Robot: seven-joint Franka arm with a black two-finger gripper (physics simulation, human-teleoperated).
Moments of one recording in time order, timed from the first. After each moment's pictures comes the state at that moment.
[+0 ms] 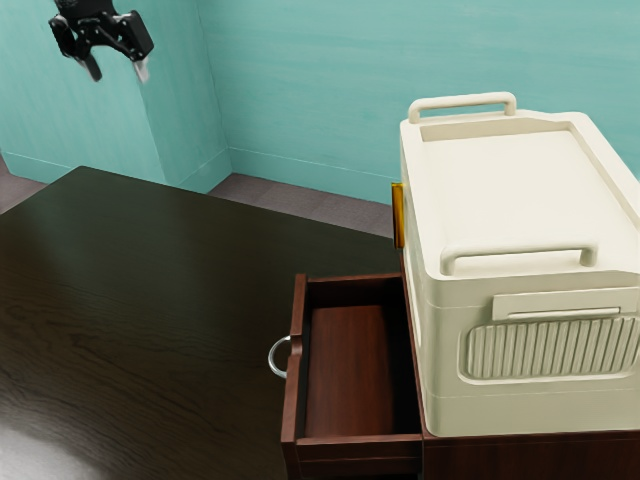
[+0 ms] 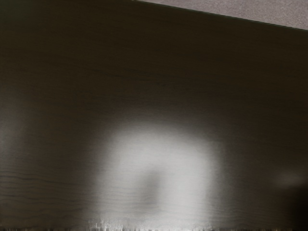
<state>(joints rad) 0.00 0.21 0.29 -1.07 -0.10 1.44 0.08</state>
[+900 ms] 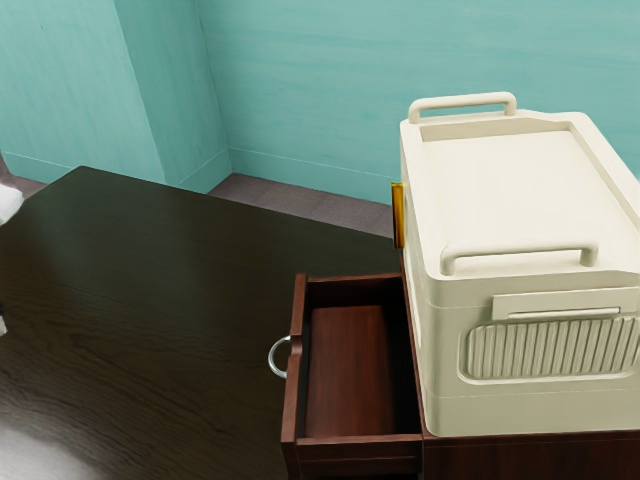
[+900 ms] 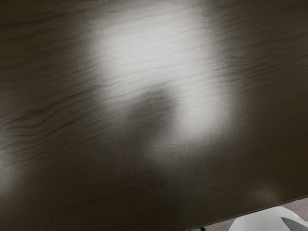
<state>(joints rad) -0.15 -0.88 0.37 -2.54 0.34 1.62 0.41</state>
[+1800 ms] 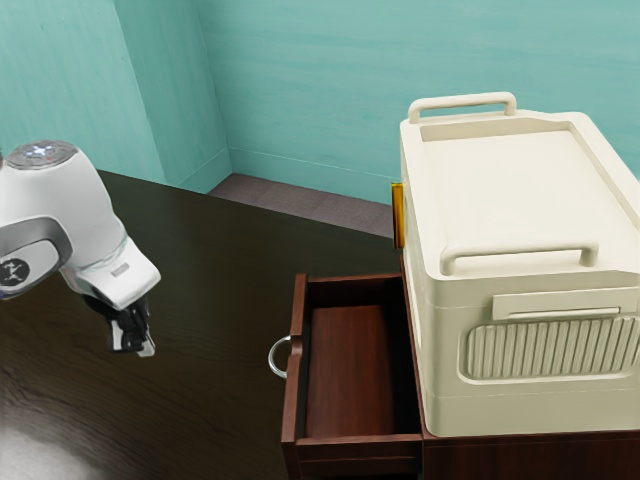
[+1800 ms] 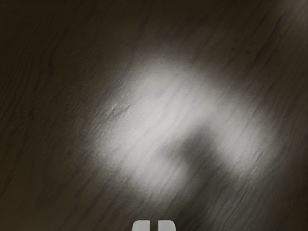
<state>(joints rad) -0.46 -0.70 0.28 -2.68 0.27 2.09 0.67</state>
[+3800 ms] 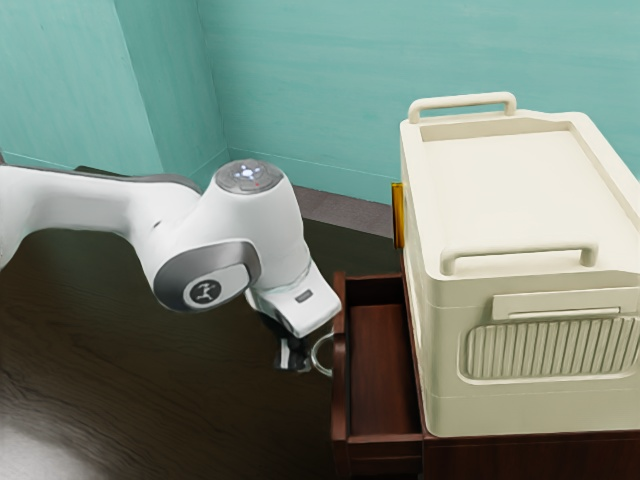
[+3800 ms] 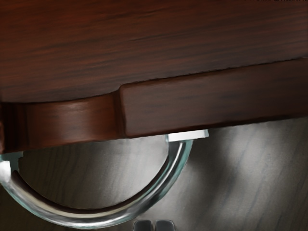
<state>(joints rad) -0.58 -0.14 0.06 -2.31 0.12 2.27 0.62</state>
